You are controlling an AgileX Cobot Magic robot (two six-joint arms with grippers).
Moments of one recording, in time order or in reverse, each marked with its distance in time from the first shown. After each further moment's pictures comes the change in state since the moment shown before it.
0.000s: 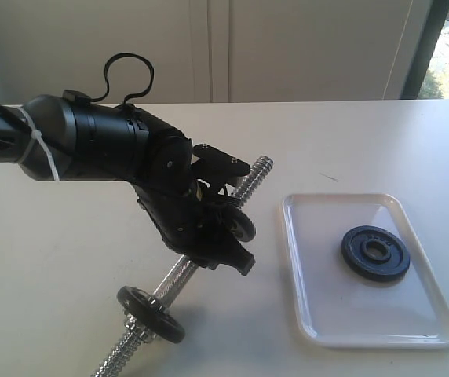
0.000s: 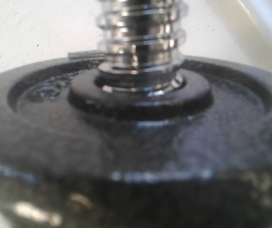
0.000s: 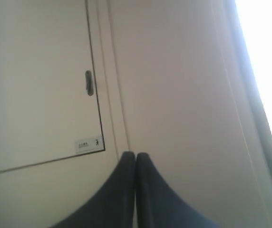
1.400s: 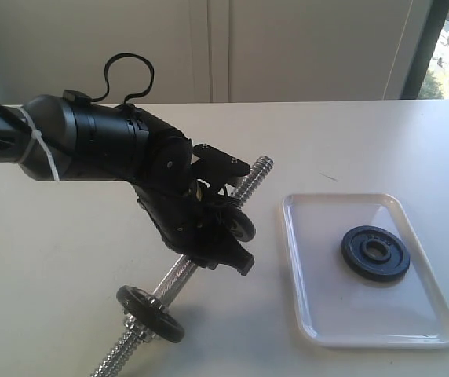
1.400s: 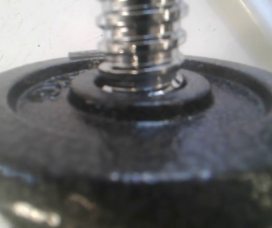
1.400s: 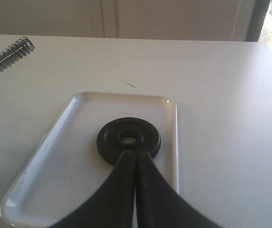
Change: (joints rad) left arm 0.000 0.000 0.000 0.006 0.000 0.000; right arm 0.000 -0.002 -0.001 -0.152 0.806 -0.104
